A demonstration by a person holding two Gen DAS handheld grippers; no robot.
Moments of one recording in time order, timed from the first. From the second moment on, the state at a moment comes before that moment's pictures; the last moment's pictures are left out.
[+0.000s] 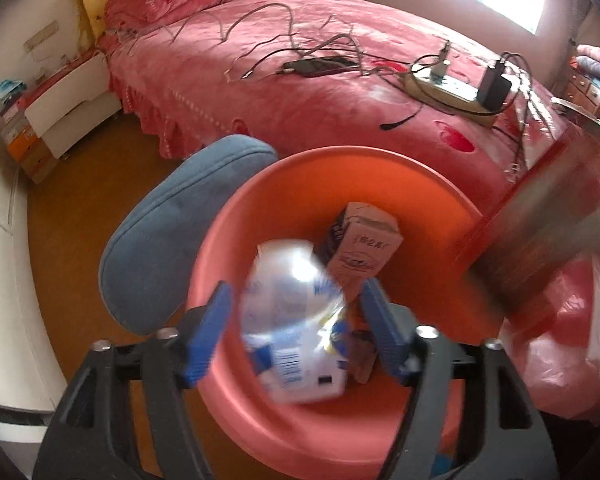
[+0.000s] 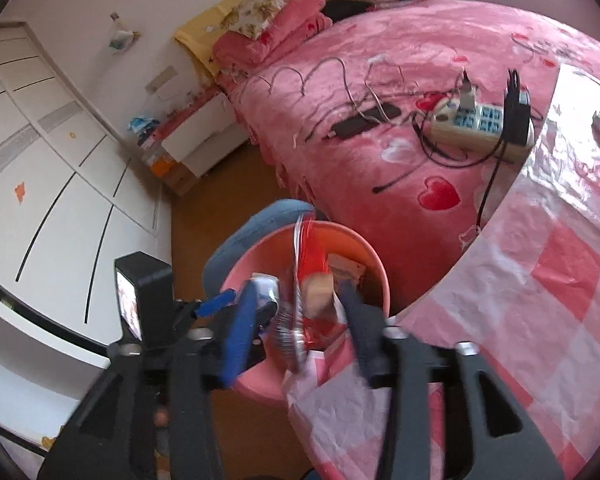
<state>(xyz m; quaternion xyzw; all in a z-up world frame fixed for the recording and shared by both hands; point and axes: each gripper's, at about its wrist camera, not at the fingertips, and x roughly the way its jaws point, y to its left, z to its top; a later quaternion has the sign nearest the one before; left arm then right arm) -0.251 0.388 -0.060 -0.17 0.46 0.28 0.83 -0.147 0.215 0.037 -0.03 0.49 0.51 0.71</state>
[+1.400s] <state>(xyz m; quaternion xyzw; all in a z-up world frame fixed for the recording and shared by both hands) -0.151 0.241 0.105 -0.02 0.35 0.13 0.93 -0.092 -0.142 0.115 0.28 0.30 0.36 0.83</state>
